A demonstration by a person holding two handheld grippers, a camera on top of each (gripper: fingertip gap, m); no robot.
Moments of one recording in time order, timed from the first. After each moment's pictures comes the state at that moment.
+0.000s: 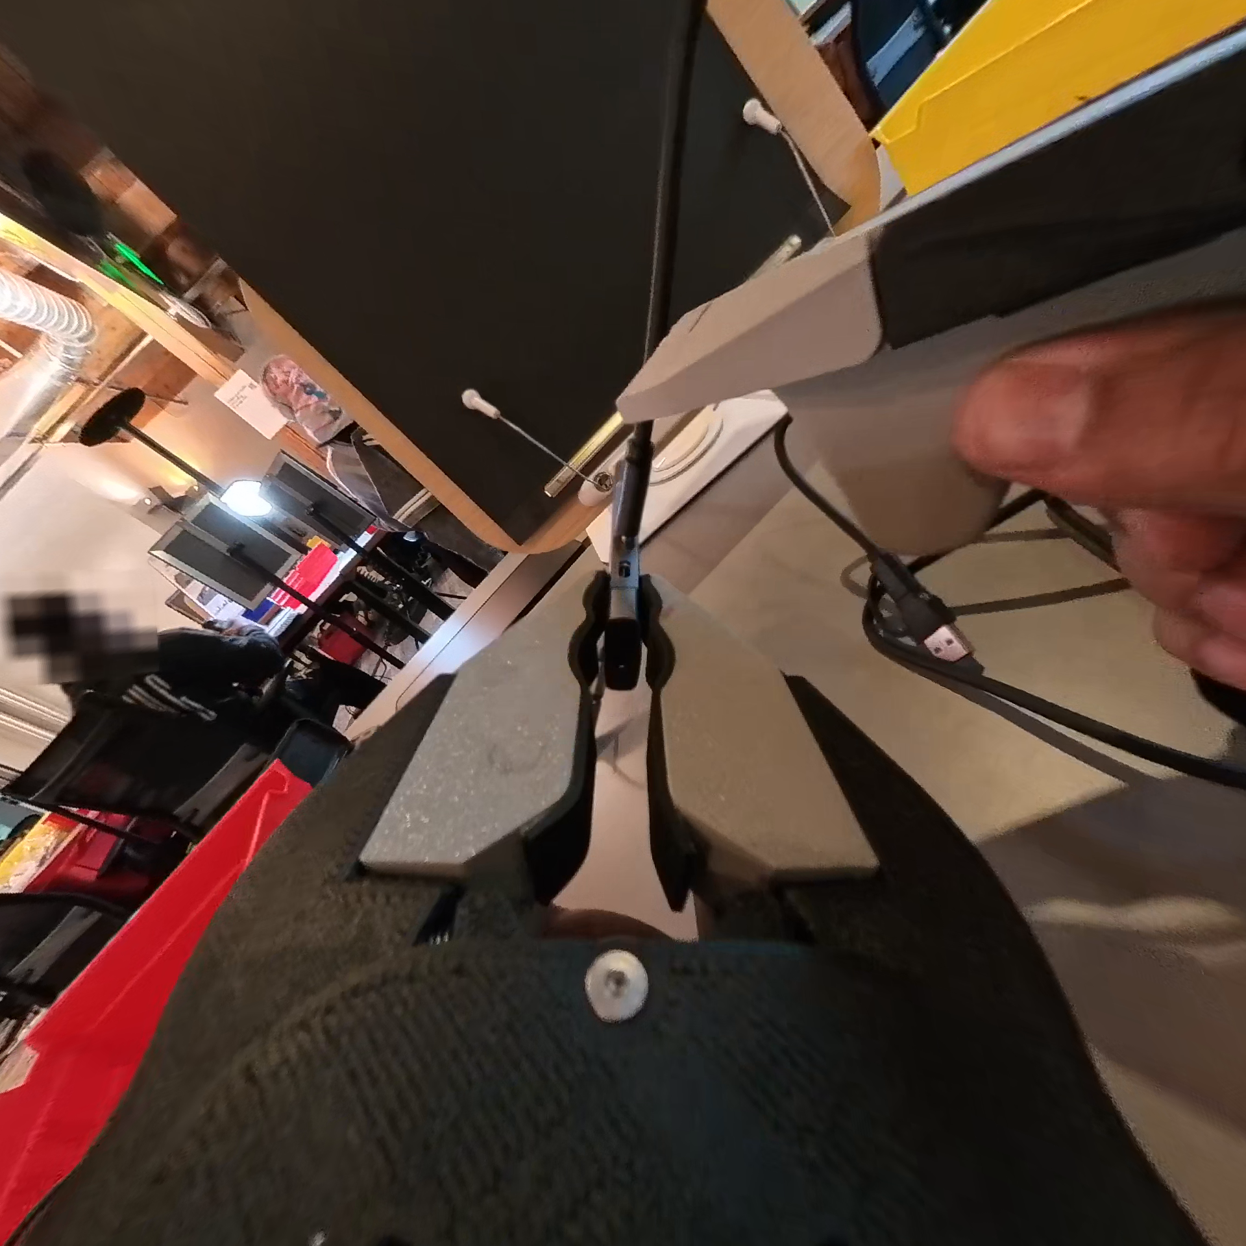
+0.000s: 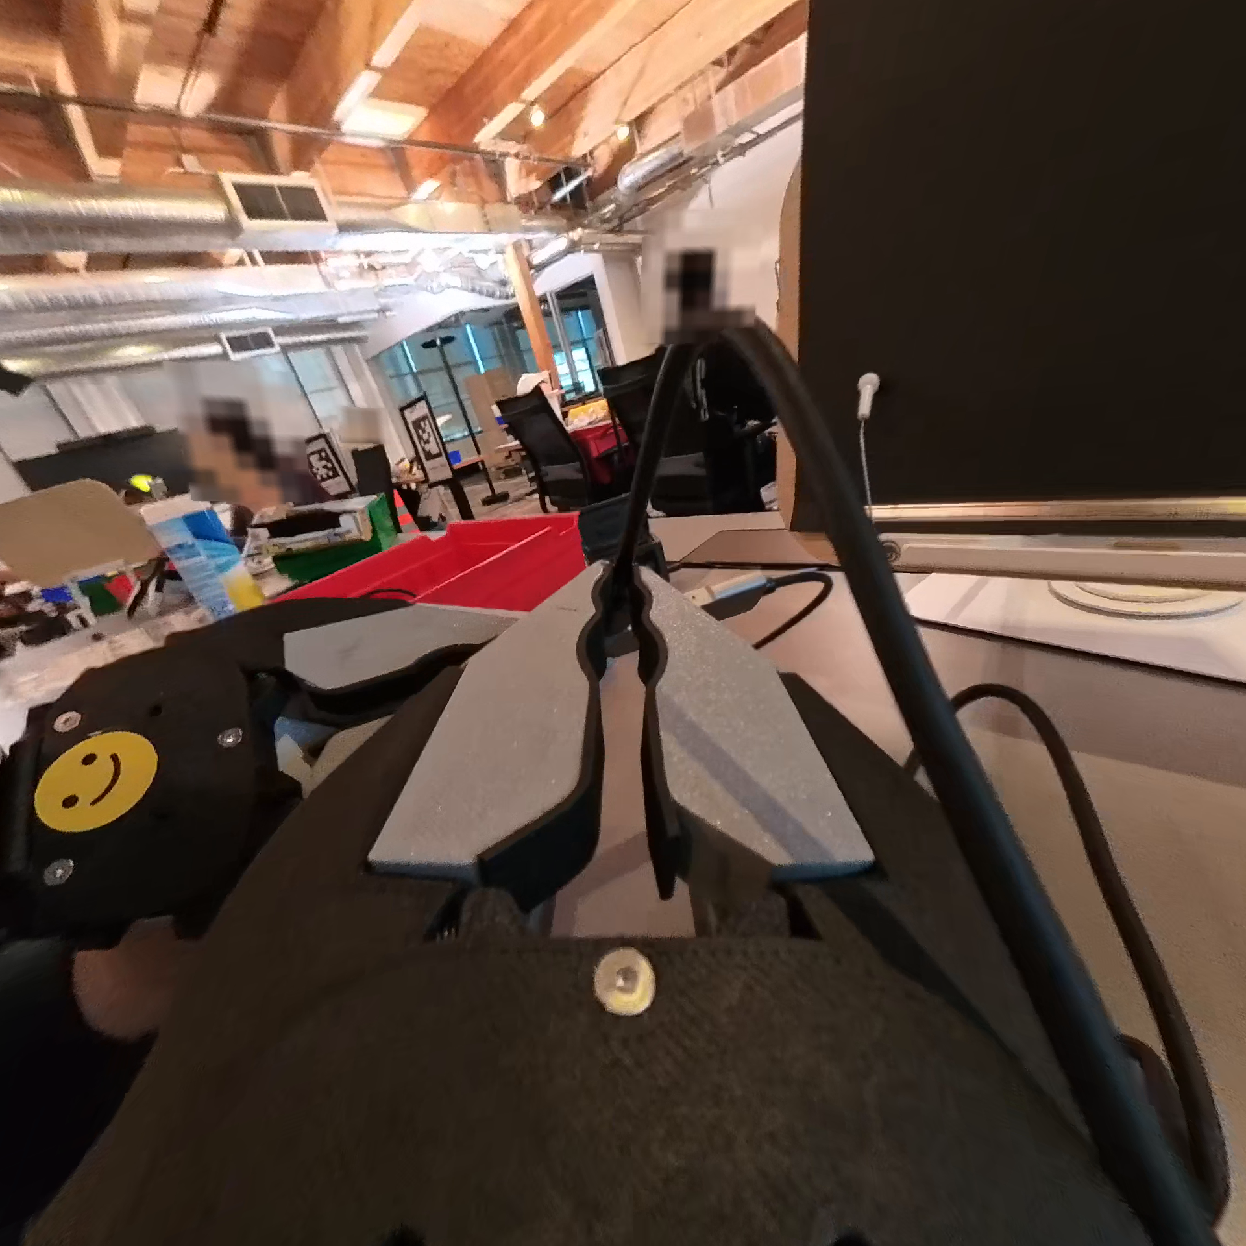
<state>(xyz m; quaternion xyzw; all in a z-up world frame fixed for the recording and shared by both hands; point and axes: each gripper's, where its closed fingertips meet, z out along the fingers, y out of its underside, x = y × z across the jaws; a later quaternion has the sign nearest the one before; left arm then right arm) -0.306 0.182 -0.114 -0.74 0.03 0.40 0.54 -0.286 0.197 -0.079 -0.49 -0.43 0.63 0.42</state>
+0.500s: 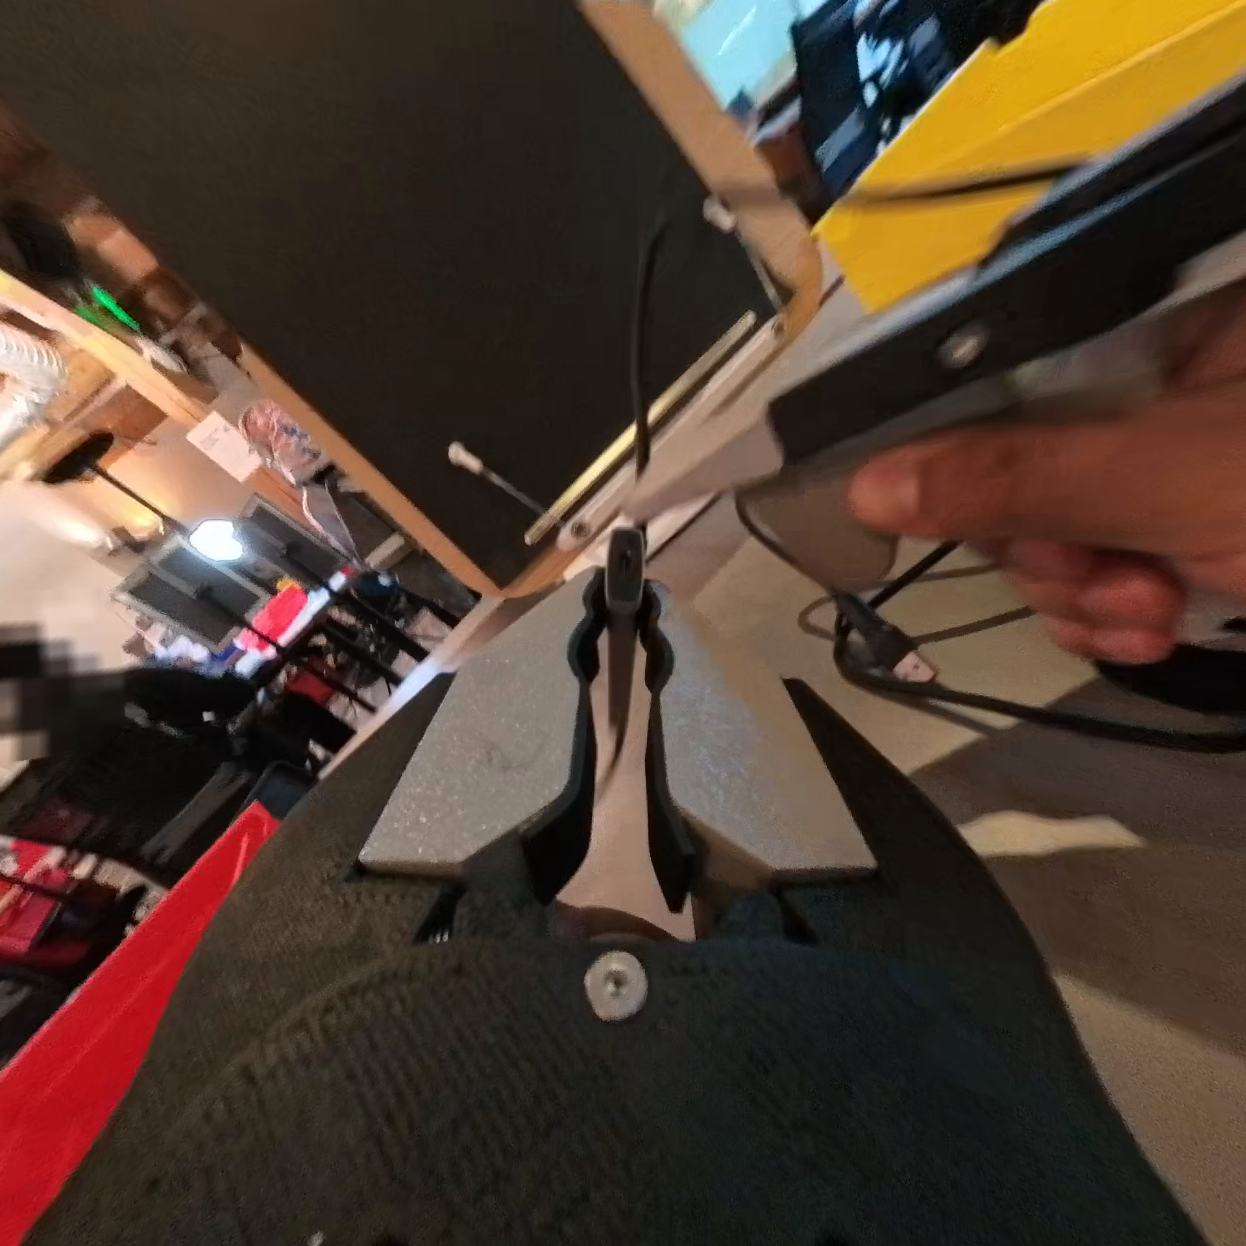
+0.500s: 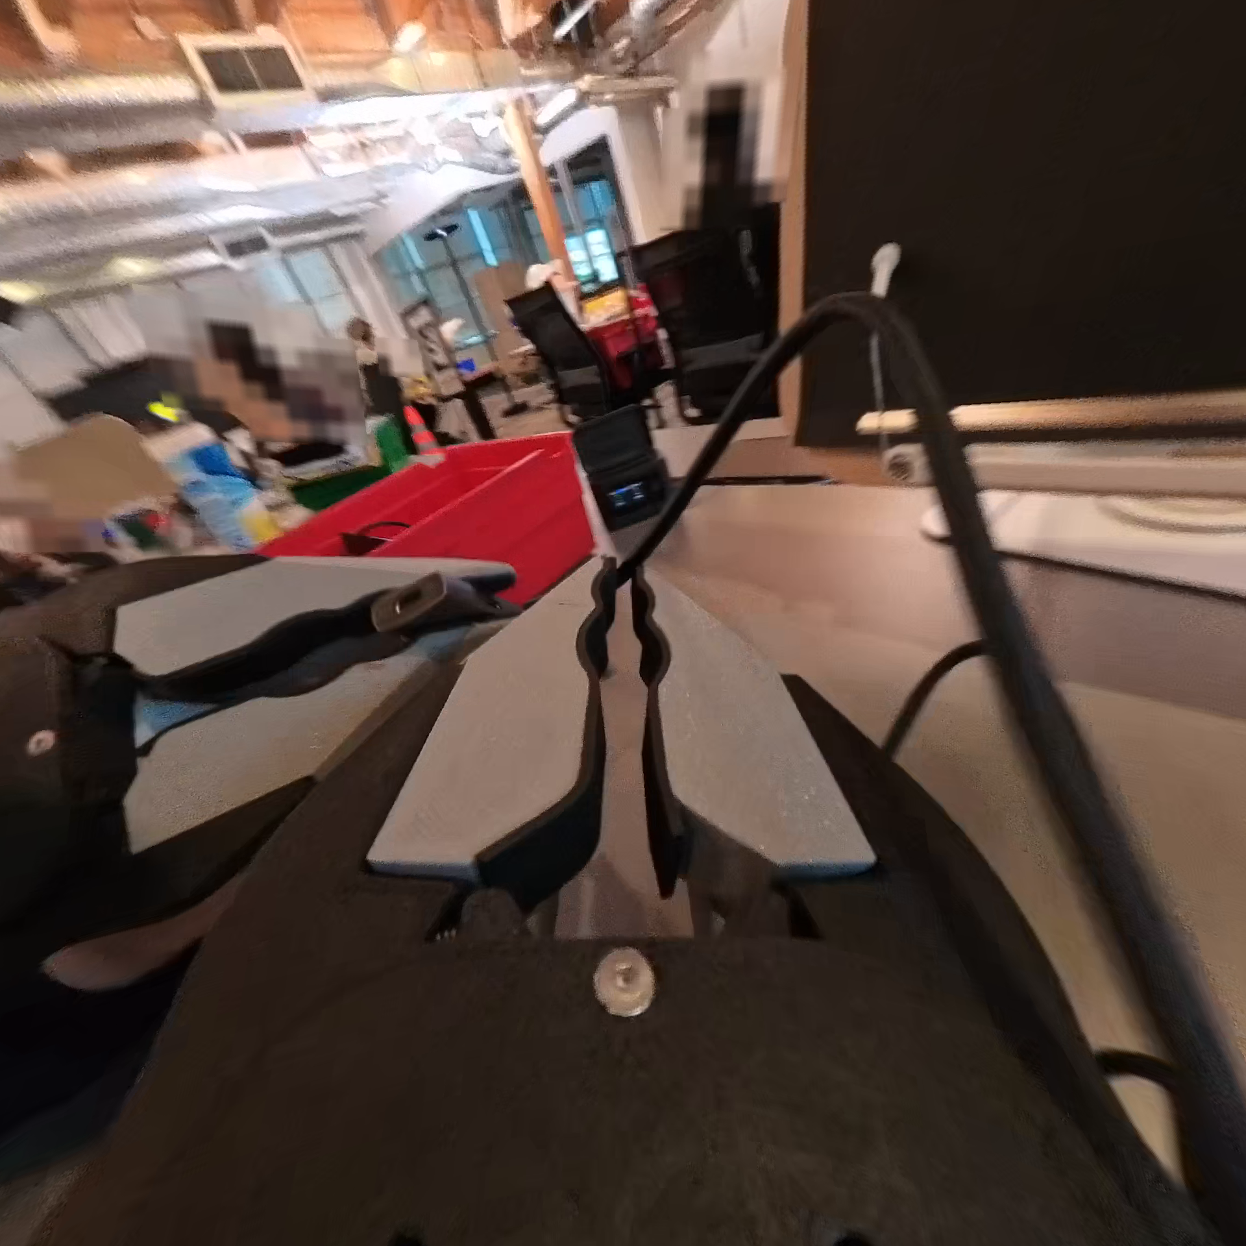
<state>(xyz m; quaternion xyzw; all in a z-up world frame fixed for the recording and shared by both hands) -0.284 0.184 -0.101 -0.73 0.05 0.38 0.57 -0.297 0.205 -0.102 -0.52 -0.48 0.61 0.36</state>
